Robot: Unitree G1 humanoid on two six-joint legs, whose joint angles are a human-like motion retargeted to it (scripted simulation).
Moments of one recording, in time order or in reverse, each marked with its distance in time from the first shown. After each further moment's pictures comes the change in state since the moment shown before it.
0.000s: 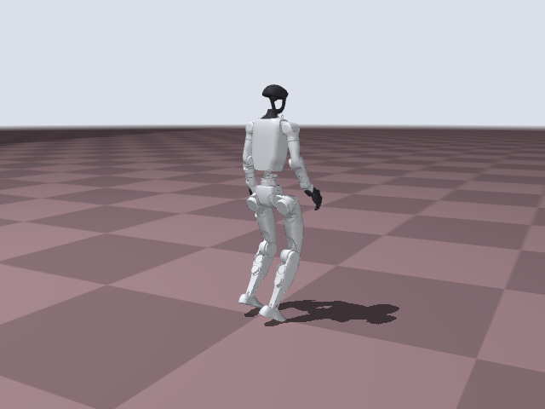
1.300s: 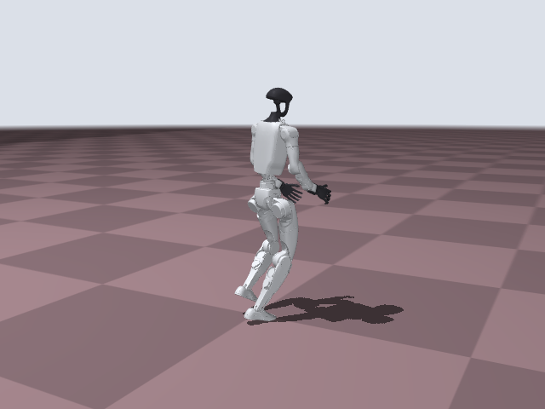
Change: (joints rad) left arm -0.124 -0.016 -0.070 -0.443 -0.244 -0.062 0.072; right arm -0.128 0.024 -0.020 -0.110 -0.050 -0.015 -0.176; waist -0.014 0.029 -0.004; left_leg -0.110 0.101 0.142 0.332 -0.168 0.143; right_leg 0.048 0.037 0.025 0.020 -0.304 -0.123
